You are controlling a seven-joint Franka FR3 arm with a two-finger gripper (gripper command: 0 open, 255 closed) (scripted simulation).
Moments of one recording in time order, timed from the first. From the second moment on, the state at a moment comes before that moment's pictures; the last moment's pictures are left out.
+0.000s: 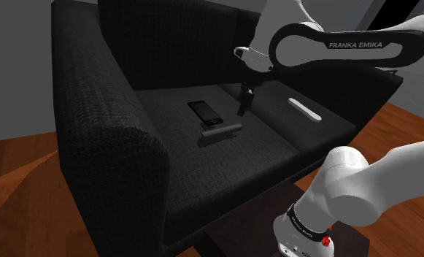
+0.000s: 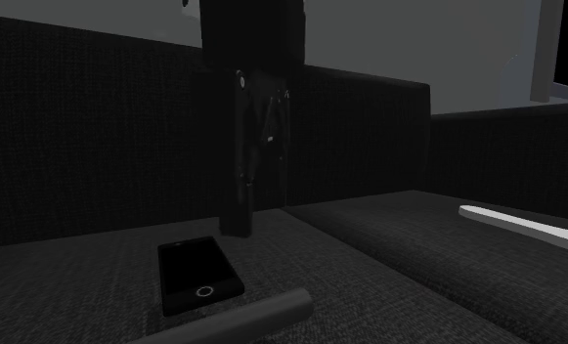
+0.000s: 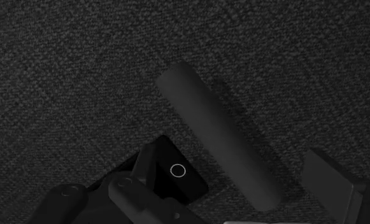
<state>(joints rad) 0.26 -0.62 -0.17 -2.47 -0.19 1.93 -0.49</state>
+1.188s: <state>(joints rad) 0.43 -0.42 -0.29 -2.60 -0.21 2.27 -0.99</state>
